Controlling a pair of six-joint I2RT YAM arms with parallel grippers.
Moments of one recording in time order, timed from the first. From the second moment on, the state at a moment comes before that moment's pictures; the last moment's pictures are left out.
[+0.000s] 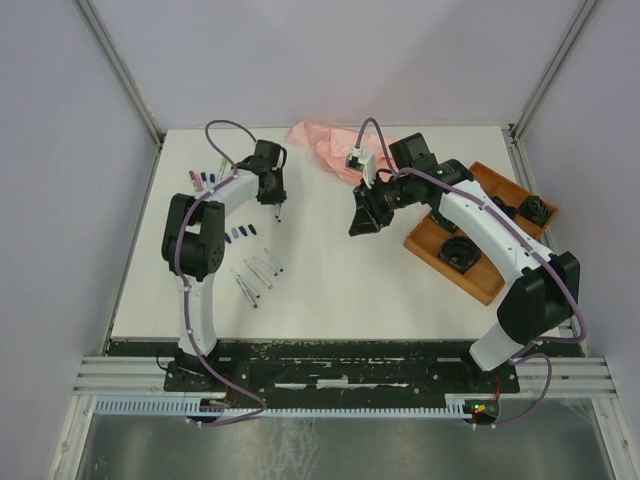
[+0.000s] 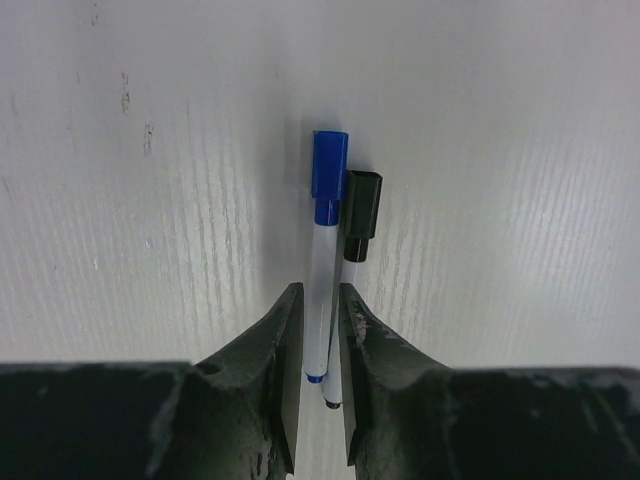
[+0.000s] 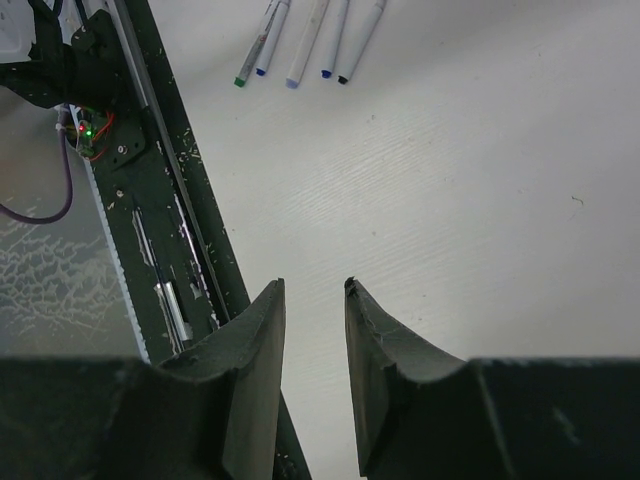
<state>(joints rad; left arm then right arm) -0.29 2.13 1.59 -0.44 -0.10 -0.28 0.47 1.60 1.51 -0.83 -0.75 -0.24</state>
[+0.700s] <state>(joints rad) -0.29 2.15 1.60 -0.47 -0.13 -0.27 0.47 1.60 1.51 -0.83 -0.78 -0.24</state>
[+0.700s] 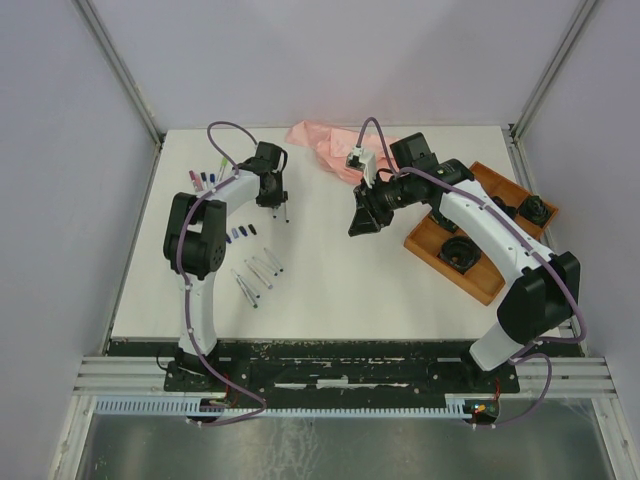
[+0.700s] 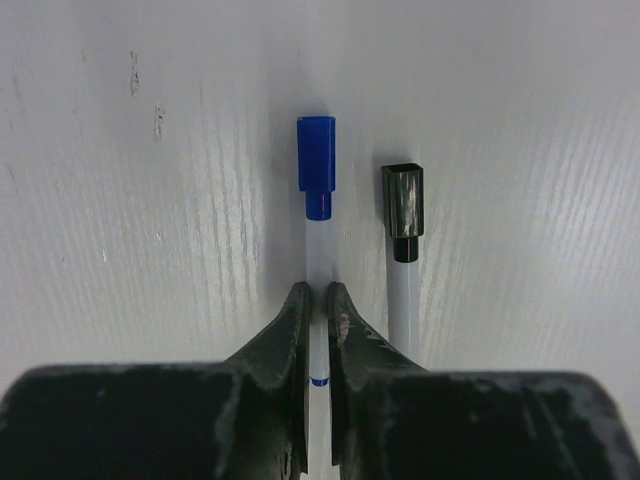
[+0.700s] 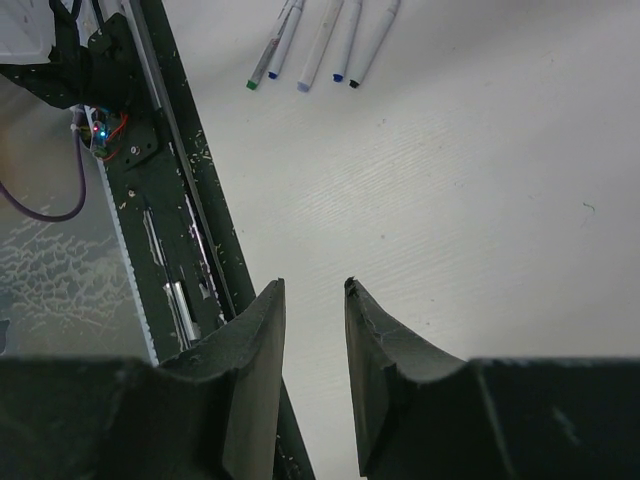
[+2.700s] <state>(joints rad) -0.88 1.23 0.40 1.22 -0.02 -0.68 0.43 1.35 0.82 0.85 -0.99 0.88</state>
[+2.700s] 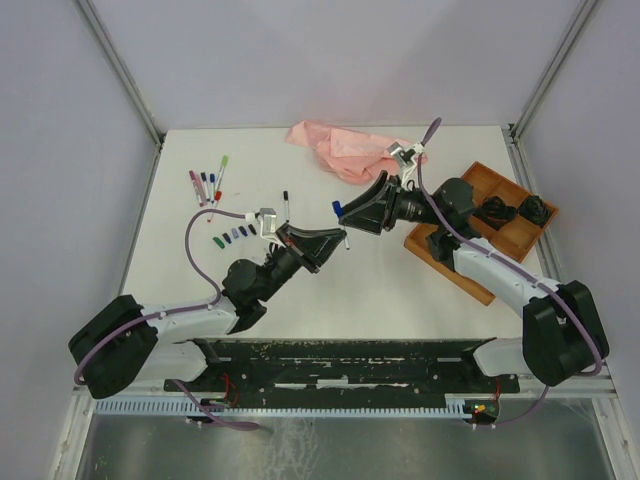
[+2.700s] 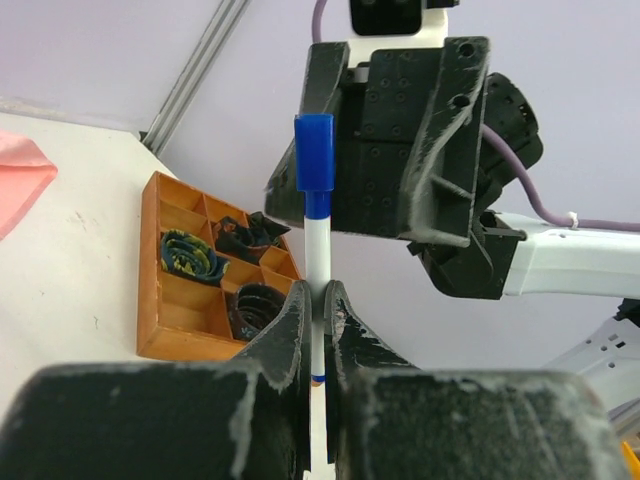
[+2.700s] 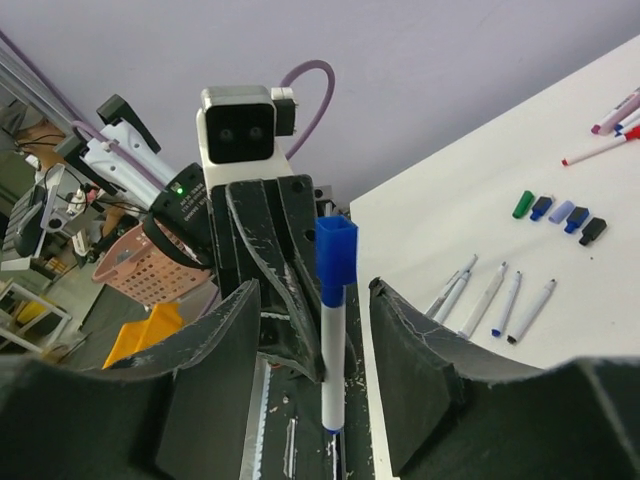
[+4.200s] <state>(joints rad) -0.86 0.96 0.47 0.81 0.01 -0.68 0.48 1.36 0.93 0.50 -1.06 0.63</state>
